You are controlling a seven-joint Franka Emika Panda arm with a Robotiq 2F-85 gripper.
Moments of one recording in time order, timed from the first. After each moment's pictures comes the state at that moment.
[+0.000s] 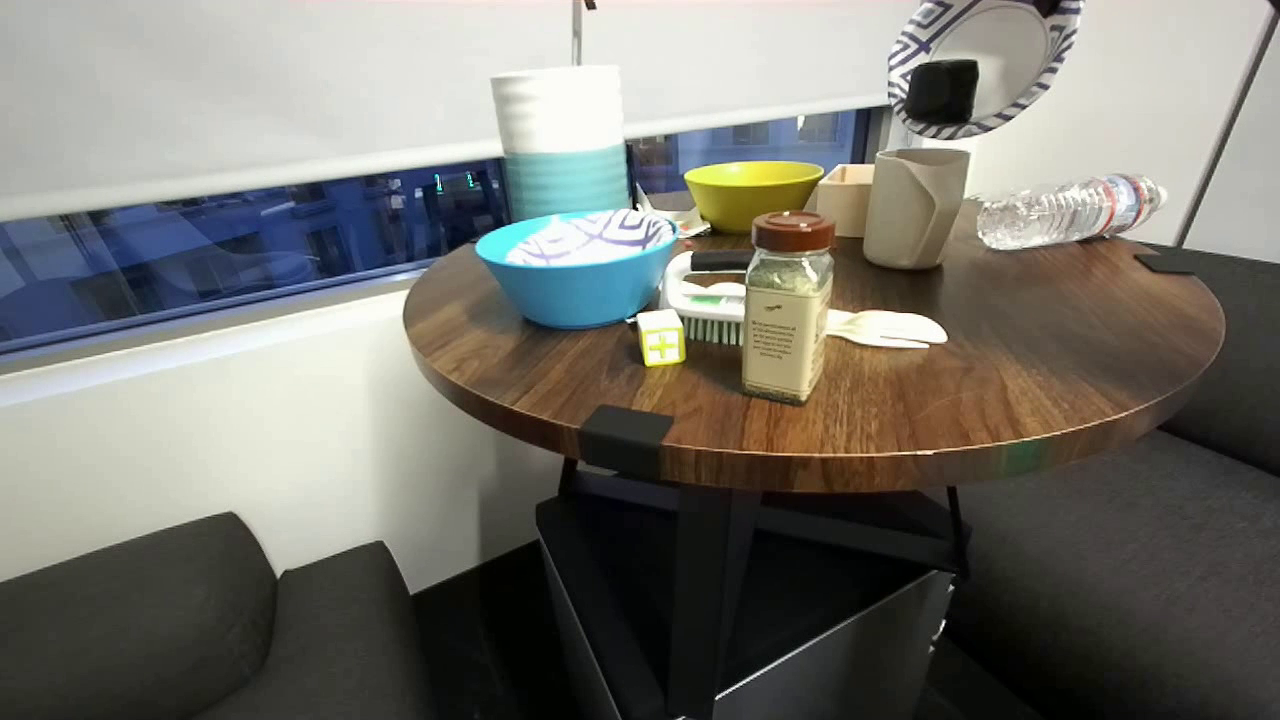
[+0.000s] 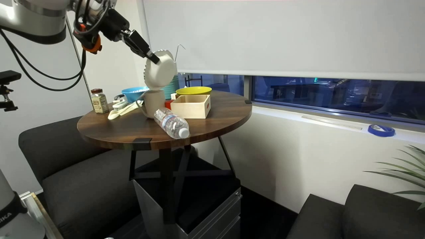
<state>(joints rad) -0.31 -0.76 0.22 -2.59 -0.58 2.41 0.68</state>
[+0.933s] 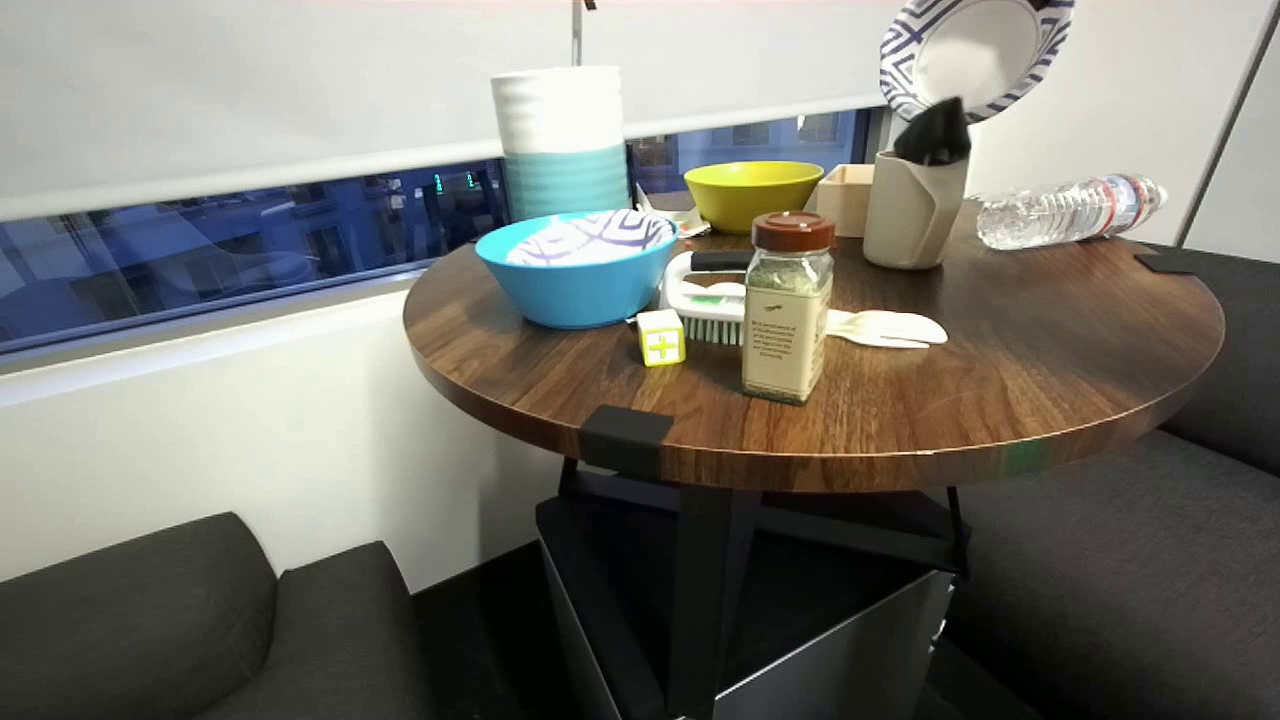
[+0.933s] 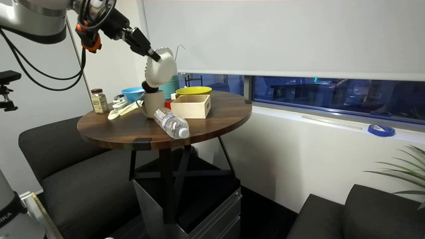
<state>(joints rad) -0.31 -0.76 0.21 -2.59 -0.58 2.45 0.60</state>
